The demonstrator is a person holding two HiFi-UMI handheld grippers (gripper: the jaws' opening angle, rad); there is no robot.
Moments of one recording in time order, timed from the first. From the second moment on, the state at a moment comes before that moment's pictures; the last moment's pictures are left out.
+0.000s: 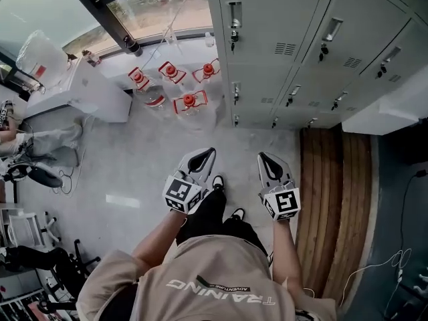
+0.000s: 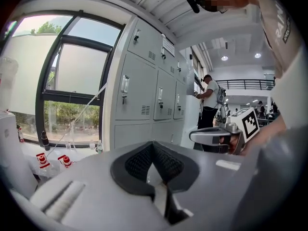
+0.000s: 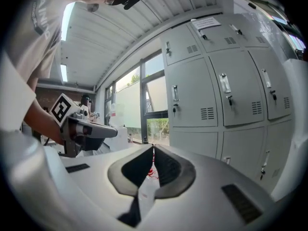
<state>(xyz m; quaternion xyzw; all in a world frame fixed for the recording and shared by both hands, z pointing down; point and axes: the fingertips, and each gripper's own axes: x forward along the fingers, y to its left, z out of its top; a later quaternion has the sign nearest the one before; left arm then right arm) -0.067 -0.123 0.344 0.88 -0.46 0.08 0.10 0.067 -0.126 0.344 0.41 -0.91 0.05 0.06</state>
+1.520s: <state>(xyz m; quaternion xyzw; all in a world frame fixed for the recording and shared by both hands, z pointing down) -0.115 -0.316 0.843 0.85 -0.51 0.02 0.07 -0.039 -0.404 0.951 0.37 -0.92 0.02 0.09</state>
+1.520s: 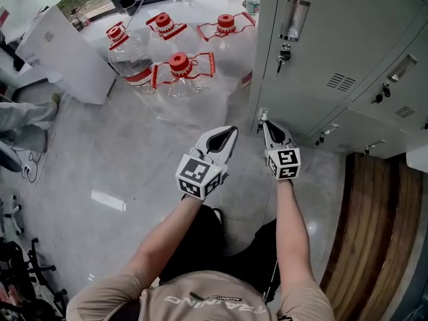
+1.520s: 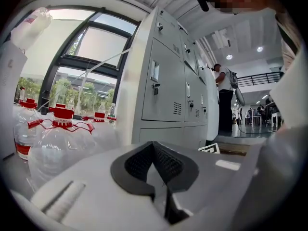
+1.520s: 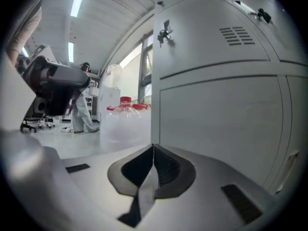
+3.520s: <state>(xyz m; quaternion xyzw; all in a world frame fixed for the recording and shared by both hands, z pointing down) -0.077 -0.328 0.902 0.88 -0.46 0.07 0.08 0.025 -0.304 1.037 0.42 -0.89 0.07 0.16</state>
